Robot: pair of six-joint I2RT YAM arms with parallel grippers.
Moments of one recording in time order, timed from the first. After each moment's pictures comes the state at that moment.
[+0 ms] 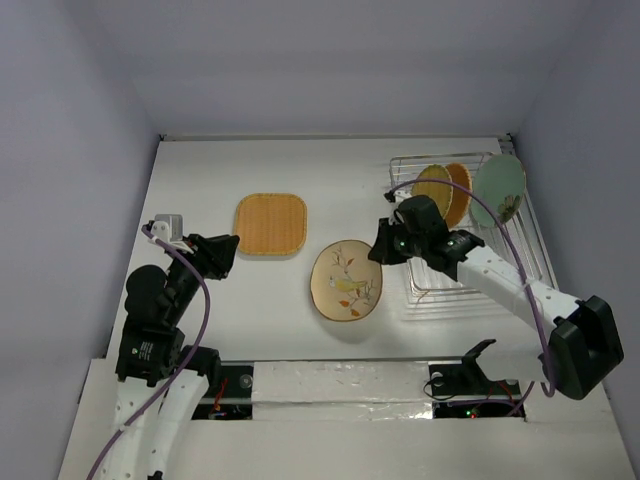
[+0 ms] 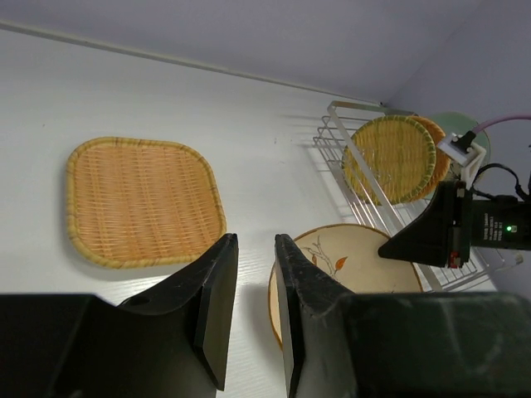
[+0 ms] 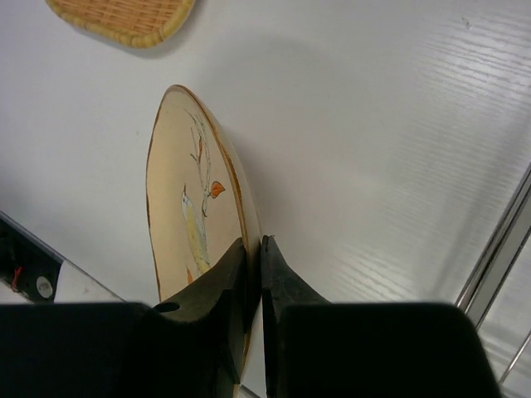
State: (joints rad) left arm -0.17 0.36 0.68 -0.36 0.20 -0.46; right arm 0.59 1.25 0.92 -0.38 -0.18 0.45
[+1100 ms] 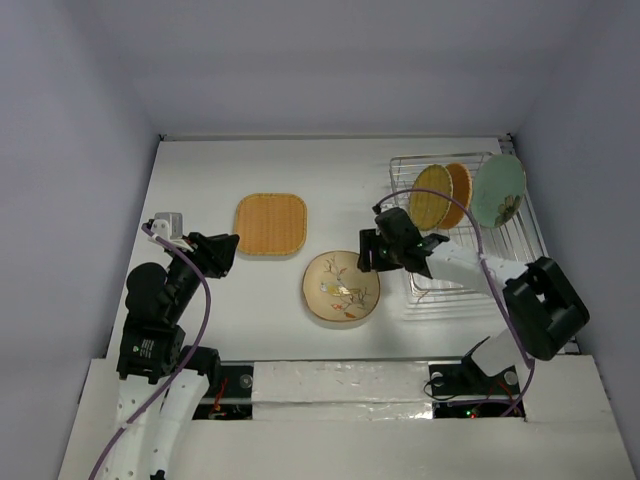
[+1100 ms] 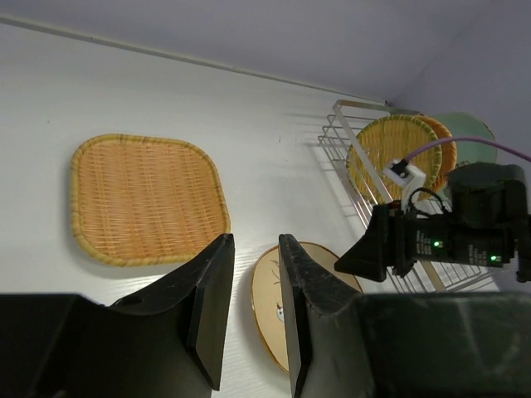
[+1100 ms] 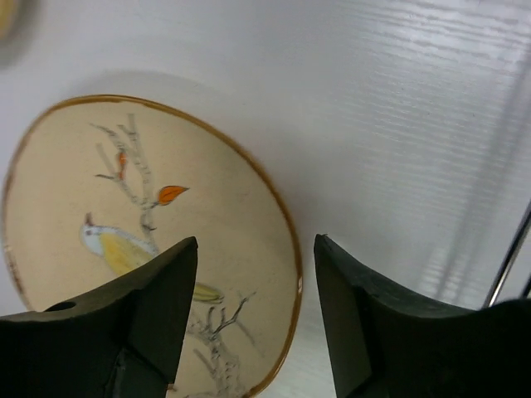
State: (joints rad) left arm -0.15 0.38 0.68 -0.36 0.22 -0.46; right arm 0.63 1.53 0.84 -0.19 0.04 0.48
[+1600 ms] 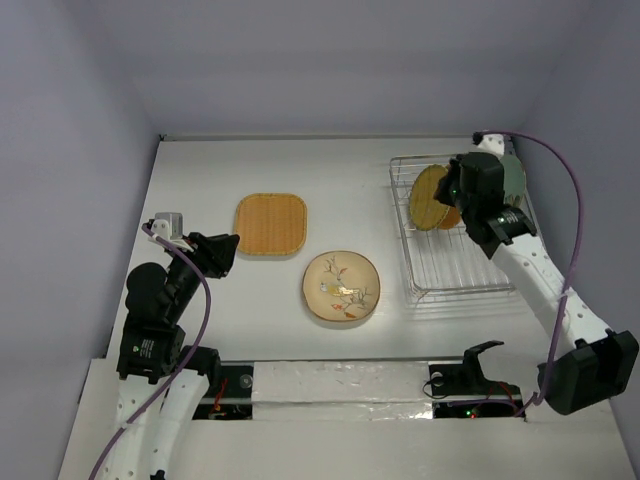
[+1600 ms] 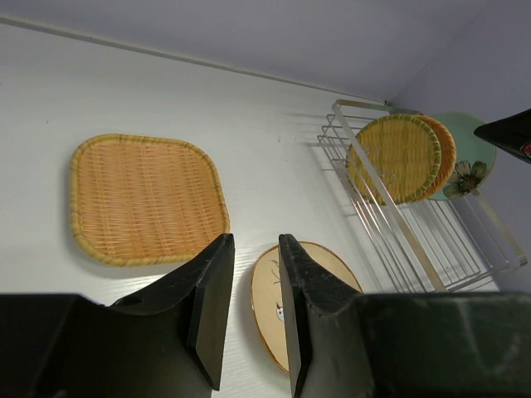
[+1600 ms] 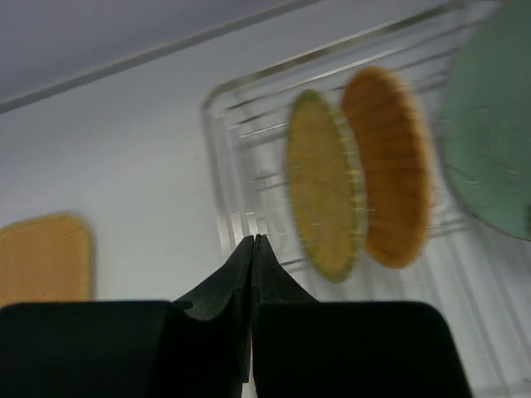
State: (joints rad) left arm -0.15 0.38 0.68 -0.36 0.22 -0.46; right arm 0.36 1.17 1.13 -0.33 0.30 0.43
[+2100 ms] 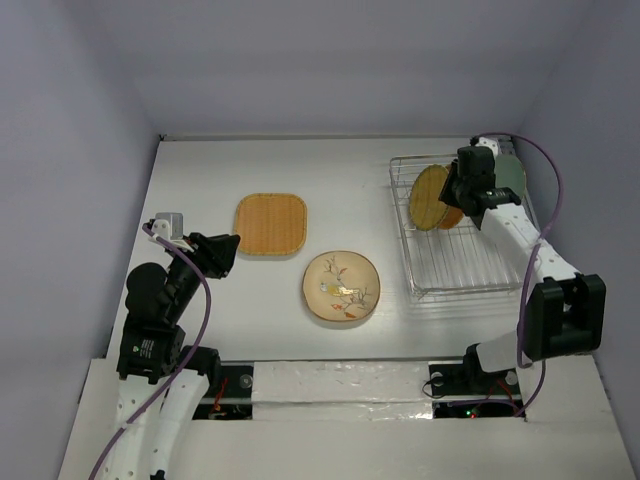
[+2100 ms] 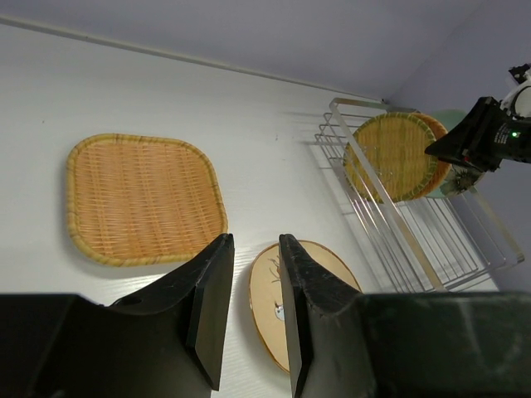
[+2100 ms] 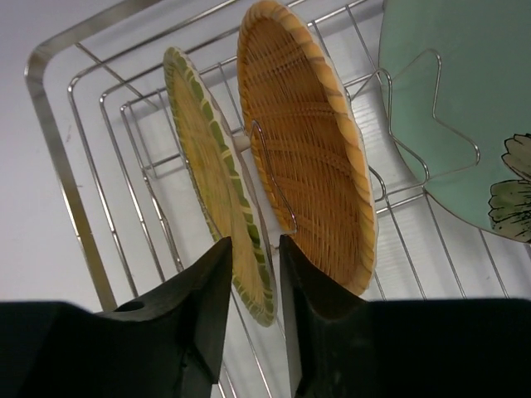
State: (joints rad) left arm -0.15 0.38 0.68 -0.36 0.23 -0.46; right arm 0.14 1.43 1.17 -0.39 0.28 0.38
